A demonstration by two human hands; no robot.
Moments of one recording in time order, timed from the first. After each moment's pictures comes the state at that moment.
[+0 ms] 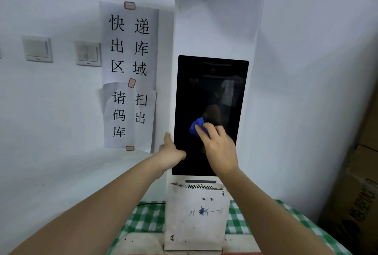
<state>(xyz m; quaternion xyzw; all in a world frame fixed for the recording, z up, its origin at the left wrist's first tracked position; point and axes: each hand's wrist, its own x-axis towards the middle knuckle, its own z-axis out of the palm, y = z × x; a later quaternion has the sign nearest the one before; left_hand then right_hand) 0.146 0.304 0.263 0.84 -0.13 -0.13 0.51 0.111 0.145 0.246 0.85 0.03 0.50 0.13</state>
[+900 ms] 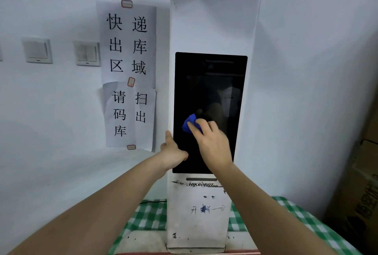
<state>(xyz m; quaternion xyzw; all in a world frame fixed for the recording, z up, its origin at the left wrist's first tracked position) 0.141 0.296 0.259 0.84 -0.11 -0.13 0.51 0.118 0.156 0.248 0.86 0.05 0.49 0.11</state>
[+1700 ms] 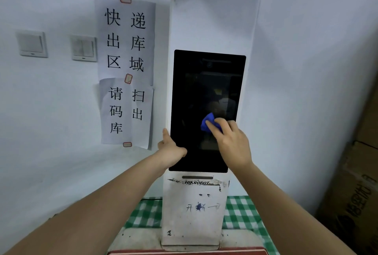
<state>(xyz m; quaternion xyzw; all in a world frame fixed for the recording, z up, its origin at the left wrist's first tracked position) 0.132 0.293 0.262 0.83 -0.12 -0.12 0.53 0.096 0.105 0.251 0.85 0.04 0.51 0.16</state>
